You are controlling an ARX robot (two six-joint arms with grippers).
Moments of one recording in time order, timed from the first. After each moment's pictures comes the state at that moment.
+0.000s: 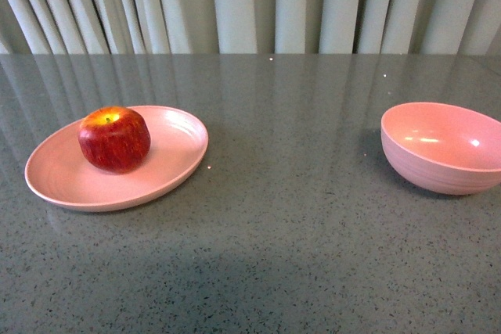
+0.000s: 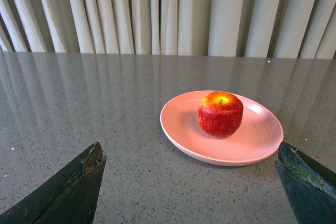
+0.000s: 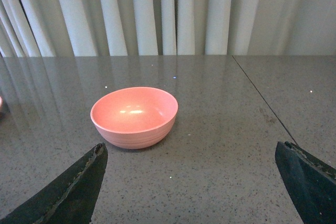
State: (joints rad) left arm 0.00 0.01 0.01 0.00 0.00 -0.01; right arm 0.00 0.00 0.01 0.00 0.00 0.01
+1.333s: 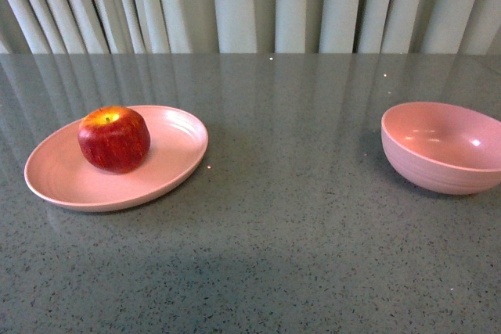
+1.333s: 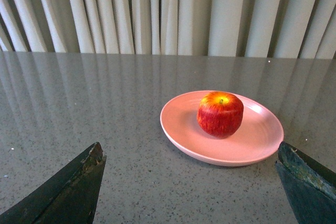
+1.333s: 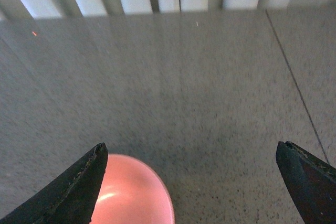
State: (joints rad) left arm 0.00 0.01 0.01 0.00 0.00 -0.01; right arm -0.05 1.48 0.95 0.17 -0.11 0.02
